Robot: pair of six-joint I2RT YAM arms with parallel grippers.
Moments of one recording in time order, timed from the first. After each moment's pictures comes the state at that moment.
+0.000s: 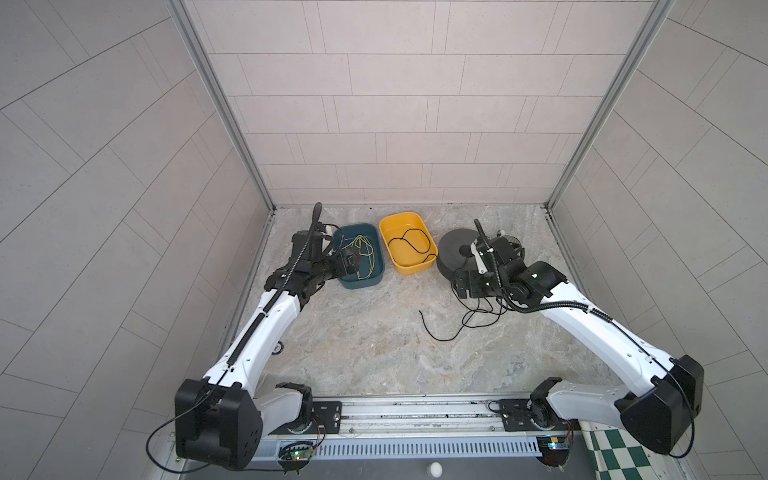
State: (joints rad) left arm -0.17 1.19 0.96 -0.45 0.21 -0.42; right arm 0.52 1.27 1.16 -0.84 0.08 0.39
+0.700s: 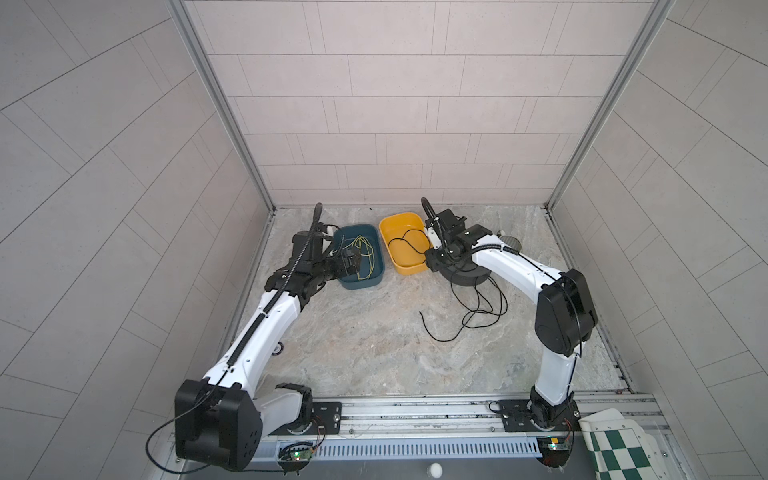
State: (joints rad) left arm -0.18 1.19 0.96 -0.45 0.23 -0.42; right arm 0.50 1.91 1.61 -0.79 0.03 0.13
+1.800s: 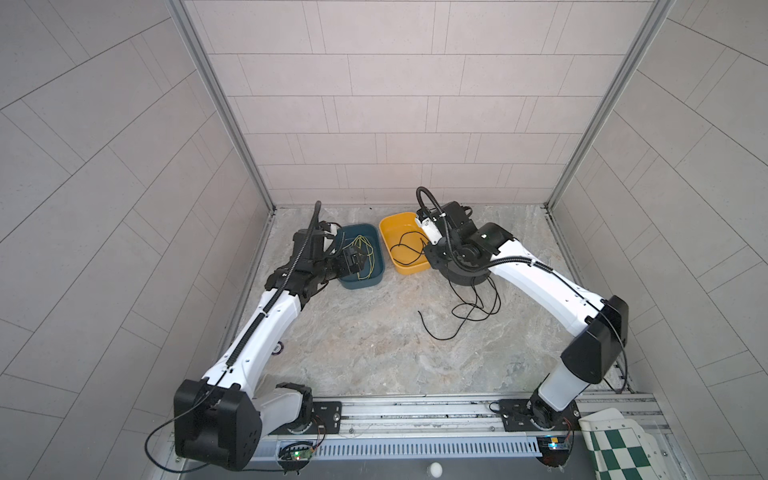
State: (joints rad) left arm -0.19 1.19 0.99 -0.45 0.34 -0.51; right arm 0.65 1.60 1.60 -0.81 0.09 -0.02
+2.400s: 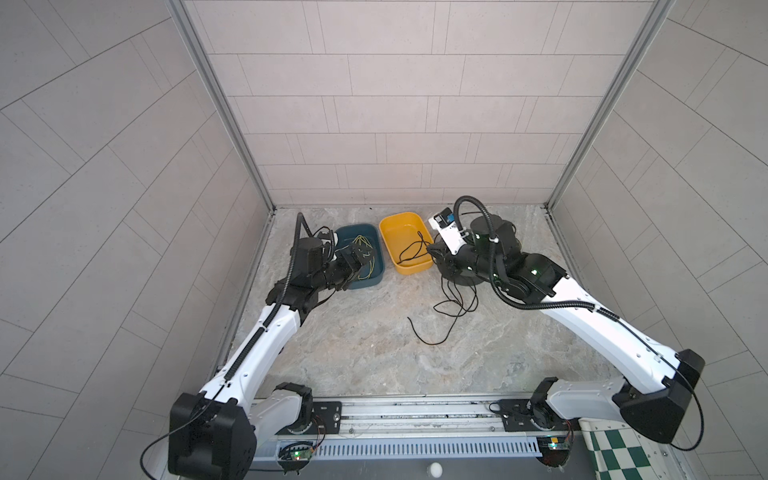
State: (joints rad) left arm -0.22 1.12 0.83 -0.18 0.56 -1.03; right arm 0.68 1.24 1.34 -0.51 -0.08 -0.02
